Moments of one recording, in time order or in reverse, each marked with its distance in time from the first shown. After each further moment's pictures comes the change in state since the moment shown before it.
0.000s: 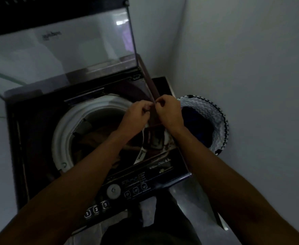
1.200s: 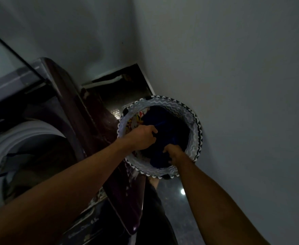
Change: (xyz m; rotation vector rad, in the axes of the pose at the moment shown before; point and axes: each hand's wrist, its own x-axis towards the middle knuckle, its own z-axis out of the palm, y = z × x) left_hand 0.120 0.023 0.238 0.416 -0.808 -0.132; right_hand -0.003 0.328 0.004 0.624 -0.345 1.389
